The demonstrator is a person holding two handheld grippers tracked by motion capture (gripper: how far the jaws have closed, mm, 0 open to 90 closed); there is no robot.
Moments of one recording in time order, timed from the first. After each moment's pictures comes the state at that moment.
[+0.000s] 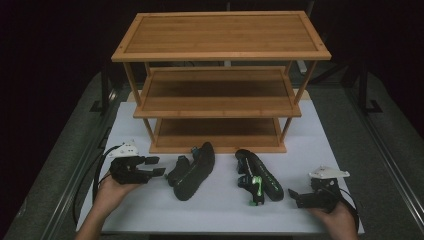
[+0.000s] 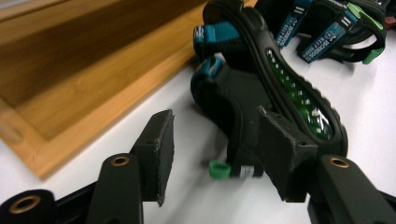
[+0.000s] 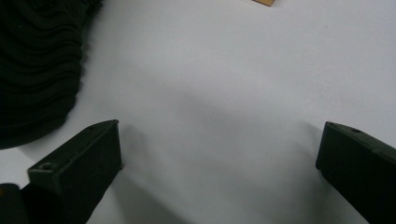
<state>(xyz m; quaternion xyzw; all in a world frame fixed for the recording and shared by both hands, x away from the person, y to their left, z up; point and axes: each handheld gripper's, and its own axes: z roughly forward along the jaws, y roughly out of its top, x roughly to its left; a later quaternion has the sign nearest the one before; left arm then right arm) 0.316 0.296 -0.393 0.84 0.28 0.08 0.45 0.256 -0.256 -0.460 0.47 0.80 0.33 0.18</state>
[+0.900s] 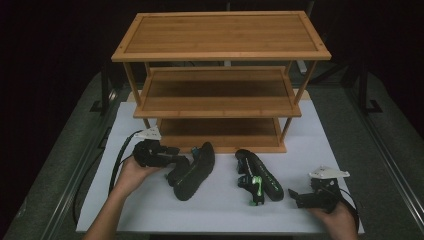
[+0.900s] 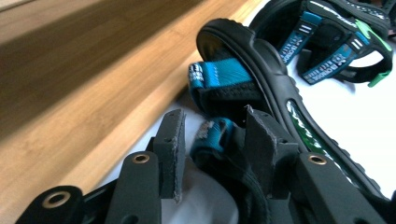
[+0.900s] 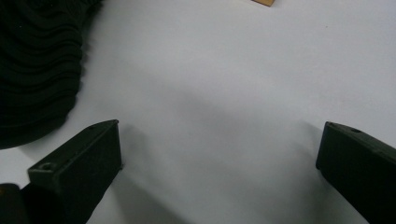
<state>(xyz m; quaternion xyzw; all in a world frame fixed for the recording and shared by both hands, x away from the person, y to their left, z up) 0.363 0.255 -0.400 0.86 0.26 0.02 0.45 0.256 -0.256 -0.460 0.47 0.80 0.33 0.19</state>
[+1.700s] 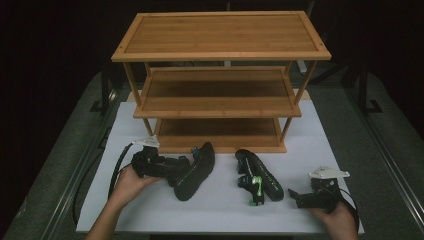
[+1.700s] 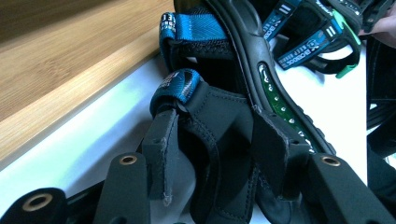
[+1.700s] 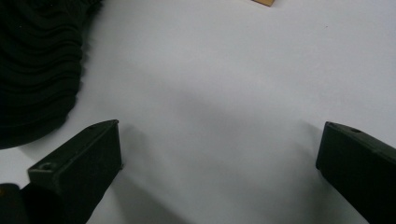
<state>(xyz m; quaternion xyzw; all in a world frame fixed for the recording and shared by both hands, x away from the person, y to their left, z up) 0.344 0.257 -0.410 0.85 0.30 -0.04 0.44 0.256 -0.256 -0.460 0.47 0.80 0.33 0.19</state>
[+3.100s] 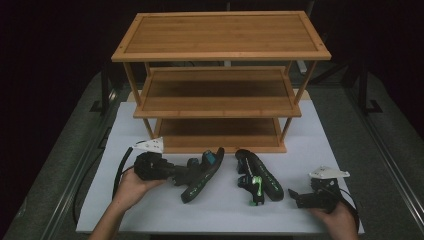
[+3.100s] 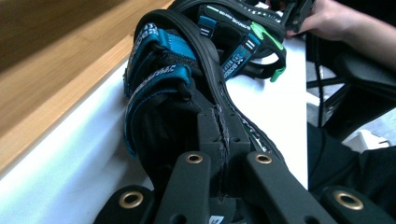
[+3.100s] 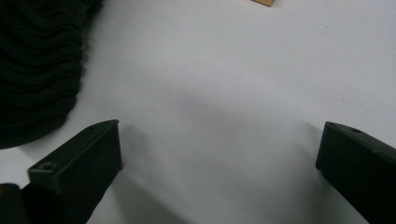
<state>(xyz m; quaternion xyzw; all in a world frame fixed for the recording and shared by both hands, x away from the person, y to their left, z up) 0.318 0.236 -0.378 0.86 0.20 -0.04 0.47 0.256 -0.256 -0.460 0.47 0.80 0.33 0.19</state>
